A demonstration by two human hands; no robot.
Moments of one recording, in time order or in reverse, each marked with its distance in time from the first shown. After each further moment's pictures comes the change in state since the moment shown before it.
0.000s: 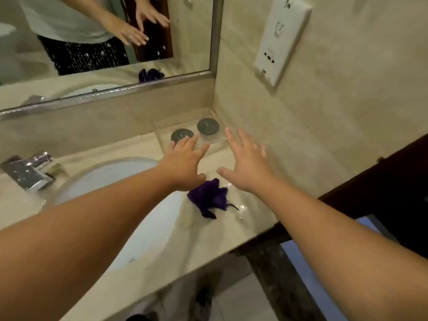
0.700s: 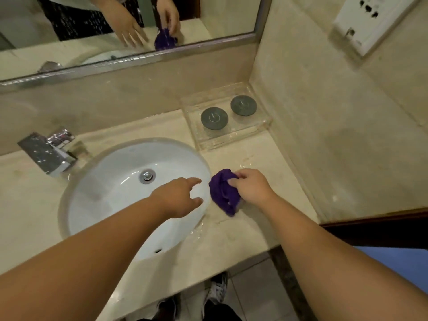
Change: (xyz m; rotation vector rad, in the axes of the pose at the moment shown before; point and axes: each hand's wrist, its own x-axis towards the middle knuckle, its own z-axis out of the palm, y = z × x) left_hand -0.051 -0.086 0.090 -0.386 -0.361 -0.271; right_hand 0.024 -0.042 0.133 0.786 -0.296 0.454
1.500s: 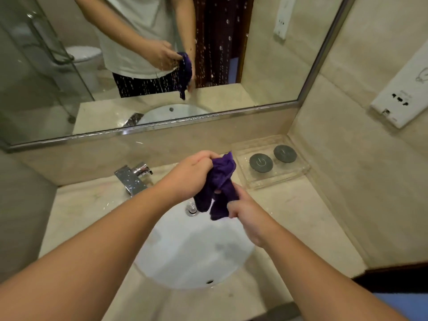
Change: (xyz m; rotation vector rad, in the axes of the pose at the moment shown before) left_hand -0.105 -0.058 -0.158 -0.761 0.398 0.213; right_hand -0.087 -0.143 0.100 0.433 -0.336 -0.196
